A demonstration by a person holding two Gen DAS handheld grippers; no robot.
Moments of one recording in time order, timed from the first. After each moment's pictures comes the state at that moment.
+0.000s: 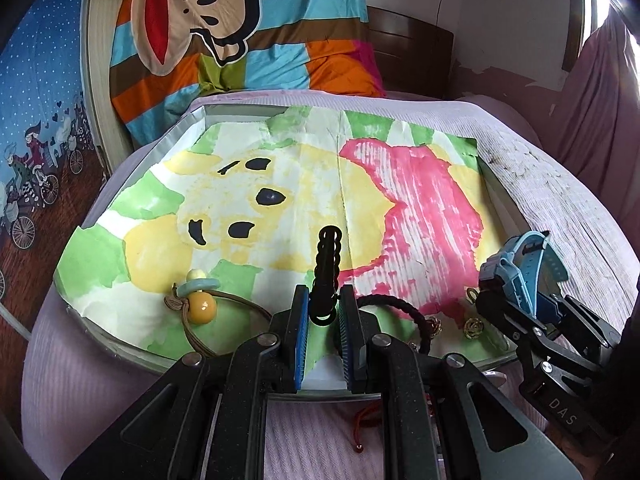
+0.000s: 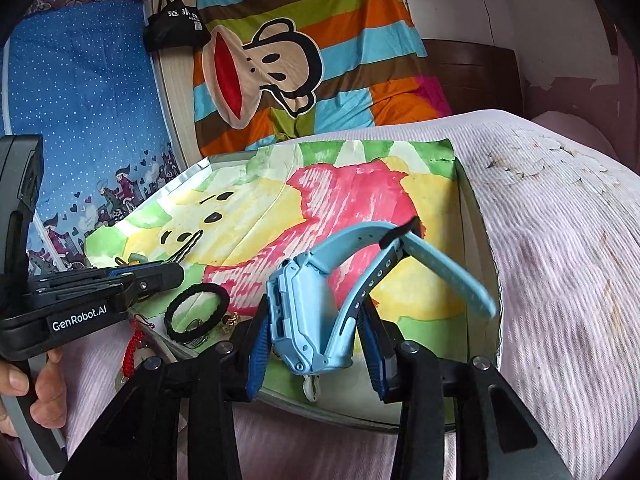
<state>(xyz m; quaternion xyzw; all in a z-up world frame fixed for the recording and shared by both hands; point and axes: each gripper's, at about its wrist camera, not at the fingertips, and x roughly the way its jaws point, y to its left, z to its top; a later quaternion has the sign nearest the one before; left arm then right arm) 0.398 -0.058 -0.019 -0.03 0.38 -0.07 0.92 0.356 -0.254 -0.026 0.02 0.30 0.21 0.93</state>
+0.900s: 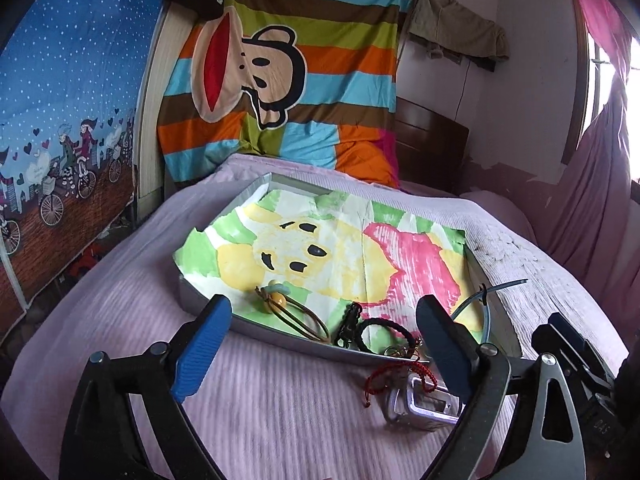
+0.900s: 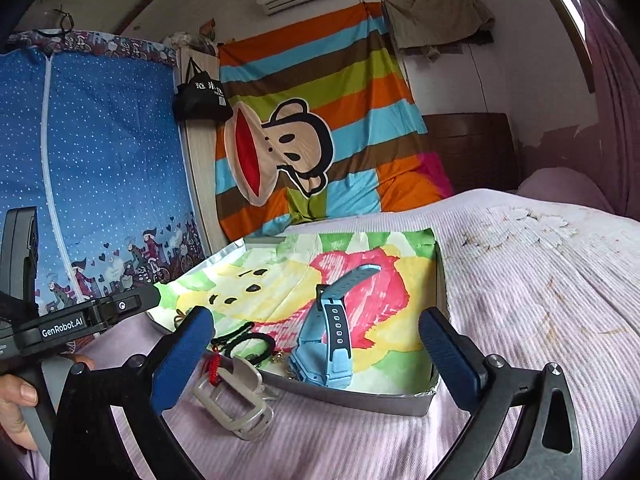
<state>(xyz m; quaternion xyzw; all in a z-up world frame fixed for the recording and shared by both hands) 0.292 -0.016 0.034 -0.12 0.23 -0.03 0.97 0.279 -0.281 0.020 0.05 0.15 0.22 0.96</state>
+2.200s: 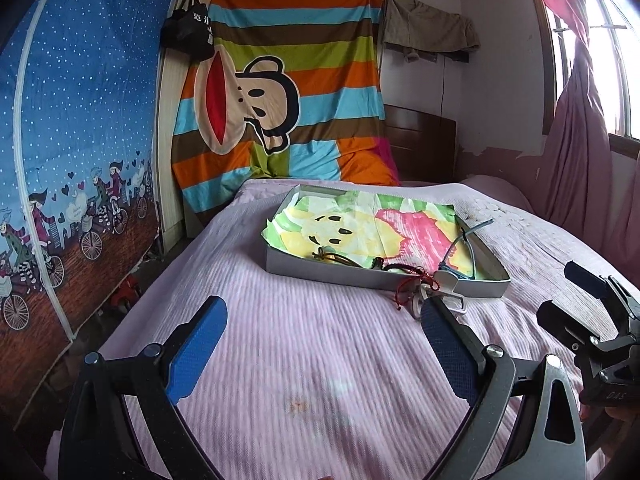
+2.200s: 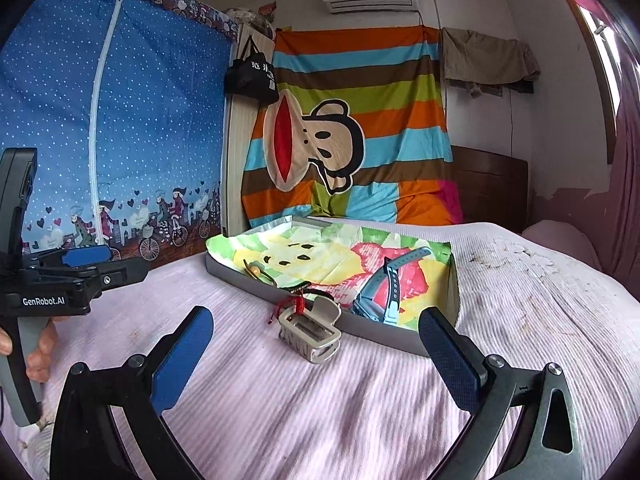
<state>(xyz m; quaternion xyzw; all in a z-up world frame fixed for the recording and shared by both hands) 0.168 0.005 0.039 -0.04 0.22 -0.02 0.98 0.182 -0.240 0.016 -0.06 0.14 0.23 0.96</state>
